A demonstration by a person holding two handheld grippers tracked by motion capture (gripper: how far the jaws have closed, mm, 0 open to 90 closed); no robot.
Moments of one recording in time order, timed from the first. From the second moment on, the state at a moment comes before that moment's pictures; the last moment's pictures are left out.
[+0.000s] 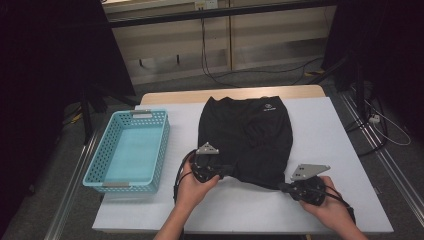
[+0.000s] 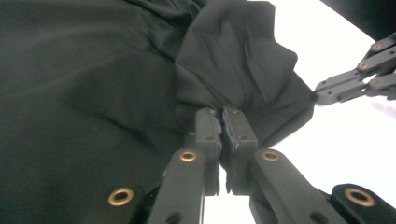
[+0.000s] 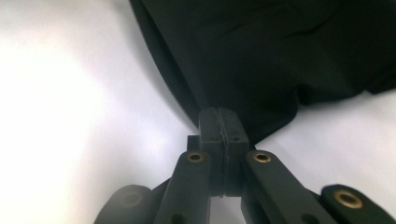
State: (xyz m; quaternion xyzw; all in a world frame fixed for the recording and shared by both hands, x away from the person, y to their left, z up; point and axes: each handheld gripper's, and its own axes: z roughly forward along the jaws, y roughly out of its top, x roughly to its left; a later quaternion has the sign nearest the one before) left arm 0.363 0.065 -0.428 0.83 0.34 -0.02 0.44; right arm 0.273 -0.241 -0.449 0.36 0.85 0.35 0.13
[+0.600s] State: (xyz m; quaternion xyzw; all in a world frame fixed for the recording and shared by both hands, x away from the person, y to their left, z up) left arm 0.363 0.056 -0.432 0.84 0.33 -0.03 0.42; right arm 0.256 -0.271 -0.448 0.37 0.84 0.35 0.16
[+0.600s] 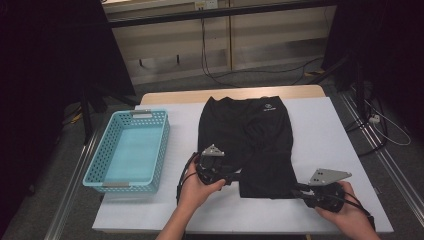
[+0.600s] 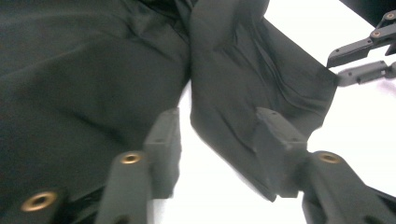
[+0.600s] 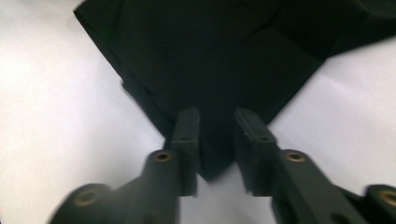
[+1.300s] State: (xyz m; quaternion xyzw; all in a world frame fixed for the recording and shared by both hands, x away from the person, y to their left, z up) left arm 0.363 0.059 -0.434 0.84 0.34 -0.01 0.42; right arm 0.270 -0.227 -0.451 0.34 0.85 0.37 0.13
